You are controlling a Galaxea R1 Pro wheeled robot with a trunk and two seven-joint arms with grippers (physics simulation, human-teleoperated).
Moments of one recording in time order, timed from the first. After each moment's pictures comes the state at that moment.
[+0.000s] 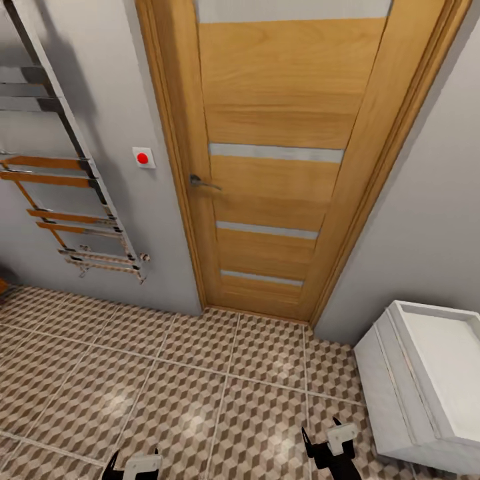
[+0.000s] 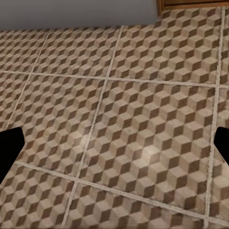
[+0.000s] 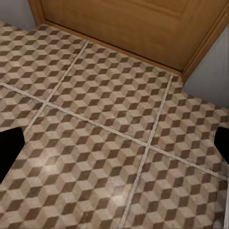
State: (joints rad) left arm -0.38 0.01 -1.50 -0.07 1.22 -0.74 0.48; right arm -0.46 -0.03 0.29 -0.02 -0.03 -0.78 -0.06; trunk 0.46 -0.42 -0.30
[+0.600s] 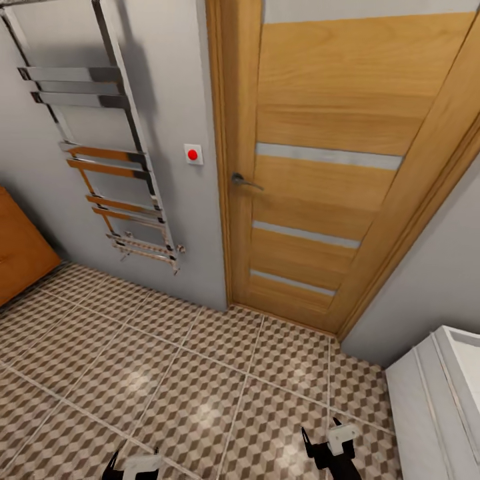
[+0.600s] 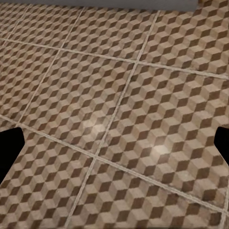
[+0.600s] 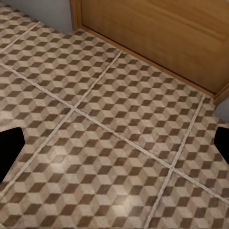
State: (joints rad) left arm -0.38 0.01 -1.49 -0.07 1.22 -0.74 0.48; right arm -0.46 -0.03 0.29 -0.02 -0.03 -0.78 -0.06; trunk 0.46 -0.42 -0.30
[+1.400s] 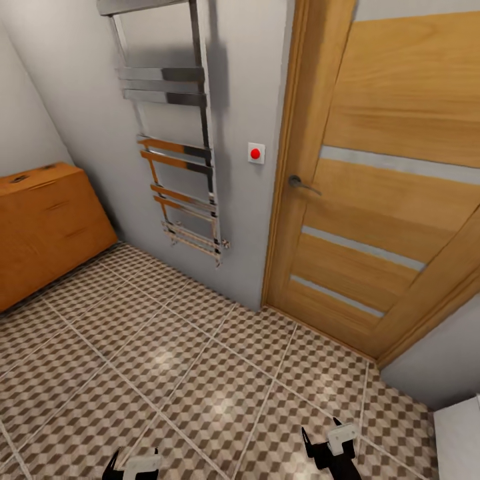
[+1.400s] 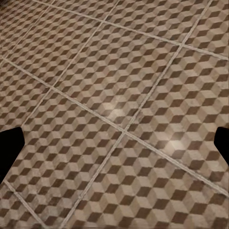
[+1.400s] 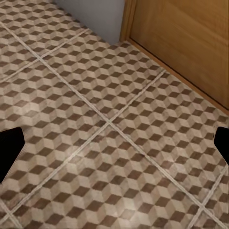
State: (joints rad) left arm -0.38 0.01 -1.49 -0.07 1.22 -0.74 0.48; right arm -0.46 -0.03 0.29 -0.02 -0.03 -0.78 -0.06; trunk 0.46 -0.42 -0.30
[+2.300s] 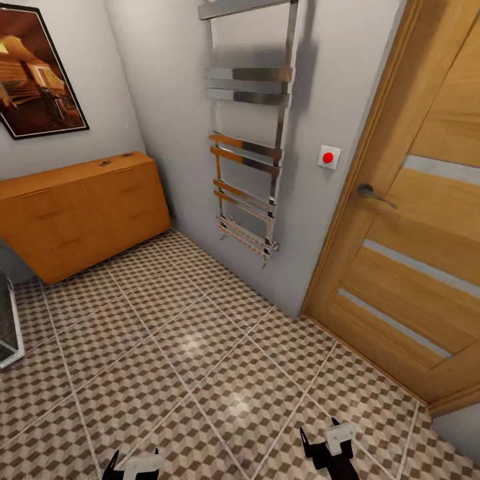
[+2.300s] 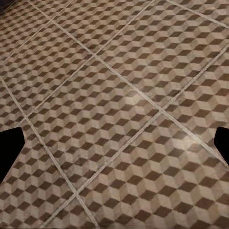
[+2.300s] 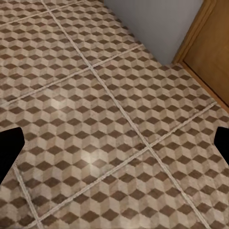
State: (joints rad) left arm -0.38 0.01 -1.50 -0.07 1.22 -0.74 0.48; right arm -0.46 -0.02 0.29 -0.02 -0.03 -0.78 -0.06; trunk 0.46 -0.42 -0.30
